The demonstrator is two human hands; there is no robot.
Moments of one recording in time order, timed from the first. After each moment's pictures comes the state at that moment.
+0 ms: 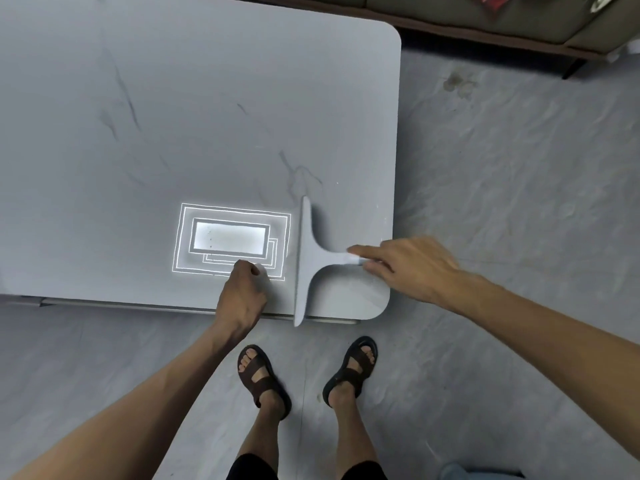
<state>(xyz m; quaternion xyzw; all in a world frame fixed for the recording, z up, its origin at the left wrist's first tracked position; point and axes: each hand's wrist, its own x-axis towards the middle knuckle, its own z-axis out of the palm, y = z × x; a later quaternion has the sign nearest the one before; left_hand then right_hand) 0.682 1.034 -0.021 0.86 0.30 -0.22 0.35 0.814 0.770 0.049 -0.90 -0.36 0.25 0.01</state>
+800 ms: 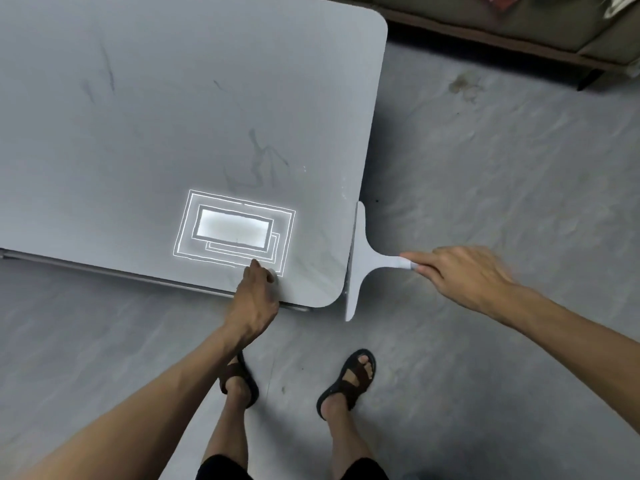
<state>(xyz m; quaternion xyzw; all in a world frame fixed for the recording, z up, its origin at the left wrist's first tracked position) 0.670 0.903 -0.022 0.89 0.23 -0.22 0.33 0.838 0.597 0.028 -0.90 -0.38 0.21 -0.06</state>
